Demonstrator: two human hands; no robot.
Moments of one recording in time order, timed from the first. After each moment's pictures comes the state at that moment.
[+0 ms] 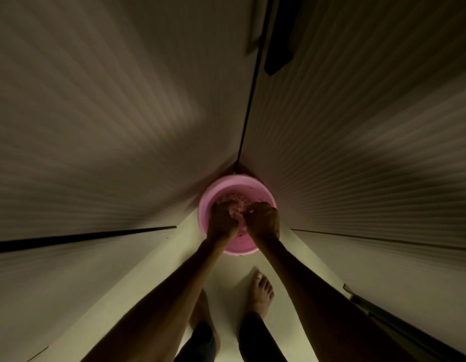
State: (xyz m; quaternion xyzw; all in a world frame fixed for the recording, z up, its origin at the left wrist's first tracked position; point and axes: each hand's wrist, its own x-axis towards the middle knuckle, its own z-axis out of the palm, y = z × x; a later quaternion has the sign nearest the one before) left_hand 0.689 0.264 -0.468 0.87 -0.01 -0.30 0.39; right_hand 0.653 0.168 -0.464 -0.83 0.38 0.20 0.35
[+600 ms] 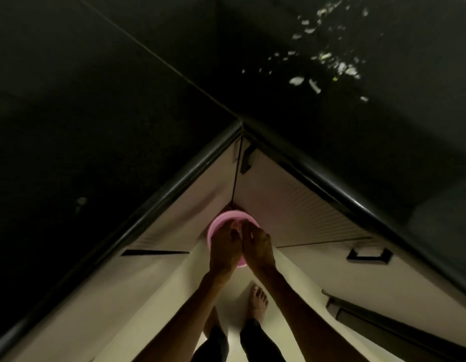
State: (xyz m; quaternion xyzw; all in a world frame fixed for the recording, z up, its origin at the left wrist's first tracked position) left_hand 0.663 0.279 -0.202 0.86 -0.02 -0.25 0.45; right_hand 0.628 0.201 -0.192 -0.83 0.32 0.00 0.46
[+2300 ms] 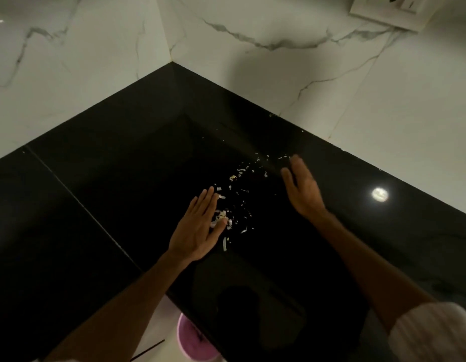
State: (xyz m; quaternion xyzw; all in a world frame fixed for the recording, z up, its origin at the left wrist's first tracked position) left_hand 0.884 0.095 0.029 0.91 -0.38 -0.10 0.13; right_hand 0.812 -0.183 0.058 -0.91 0.25 -0.07 0.33
